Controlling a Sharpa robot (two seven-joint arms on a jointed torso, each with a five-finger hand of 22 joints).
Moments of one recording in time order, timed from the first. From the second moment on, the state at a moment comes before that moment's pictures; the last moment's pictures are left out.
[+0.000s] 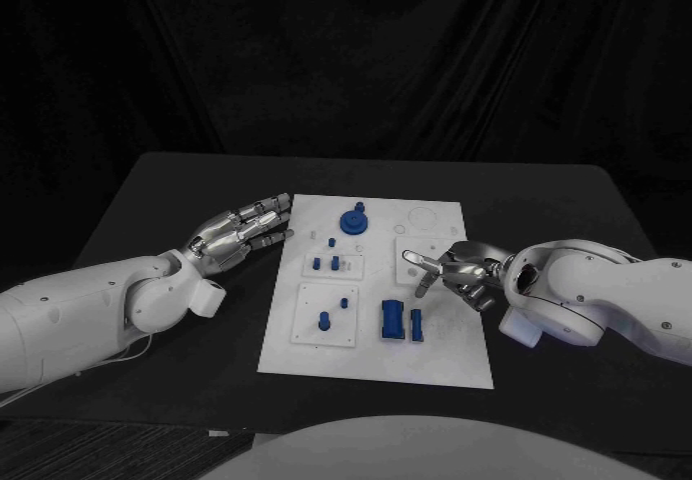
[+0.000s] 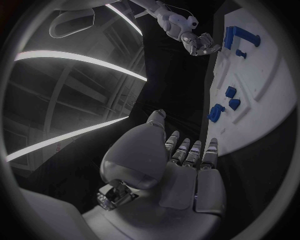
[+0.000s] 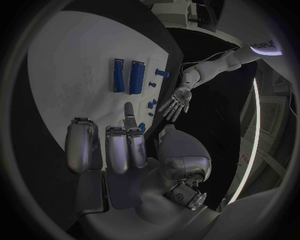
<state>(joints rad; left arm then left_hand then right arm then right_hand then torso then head) 1.10 -0.90 -0.21 1.29 -0.10 0.30 0.58 1.43 0.25 -0.20 0.16 0.52 0.28 0.03 0.04 0.04 0.06 0.11 0.10 0.02 0.04 0.16 0.05 0.01 0.17 0.05 0.29 0.02 0.09 1.22 -1.02 -0.21 1.84 -0.81 -0.19 -0.37 0.67 0.19 -0.35 0.29 0.05 0.96 0.09 0.20 0.31 1.47 0.01 1.57 1.31 1.47 -0.07 1.53 1.31 0.05 1.47 0.05 1.37 1.31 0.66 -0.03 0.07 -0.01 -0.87</state>
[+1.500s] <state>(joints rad) 1.10 -0.90 -0.21 1.30 -0.10 0.30 0.58 1.43 0.25 -0.20 0.16 0.52 0.28 0.03 0.04 0.04 0.06 0.11 0.10 0.02 0.04 0.16 0.05 0.01 0.17 0.05 0.29 0.02 0.09 1.20 -1.02 -0.21 1.85 -0.99 -0.20 -0.36 0.74 0.25 -0.43 0.29 0.05 0.83 0.08 0.07 0.17 1.47 -0.01 1.57 1.31 1.47 -0.07 1.53 1.31 0.05 1.47 0.05 1.39 1.31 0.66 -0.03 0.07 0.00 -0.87</state>
